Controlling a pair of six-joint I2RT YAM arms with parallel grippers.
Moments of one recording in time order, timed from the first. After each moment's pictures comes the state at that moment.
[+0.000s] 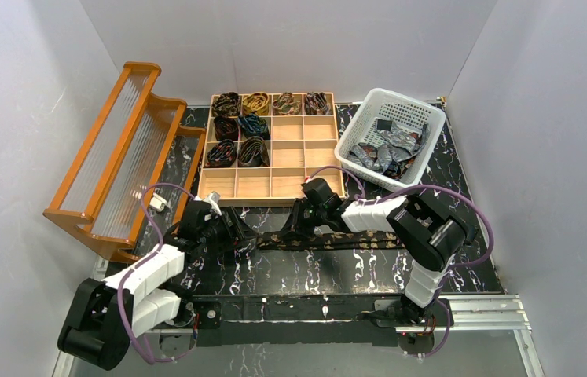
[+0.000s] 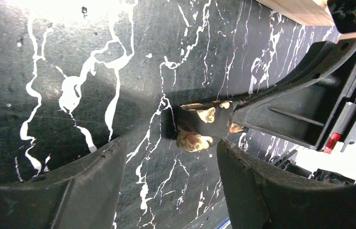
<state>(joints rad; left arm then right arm) -0.34 1.03 0.30 -0.06 0.34 -0.81 0.82 1.76 0.82 0.12 -0.42 1.08</state>
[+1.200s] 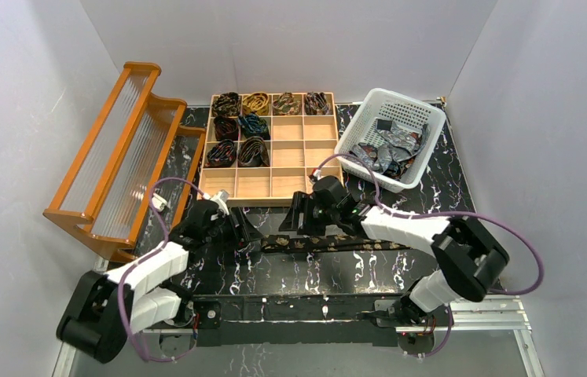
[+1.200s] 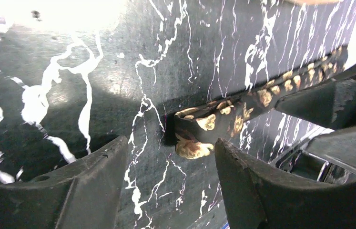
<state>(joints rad) -0.41 1.12 0.32 0.02 0.35 -0.77 0.85 1.50 0.78 -0.04 -0.27 0.93</state>
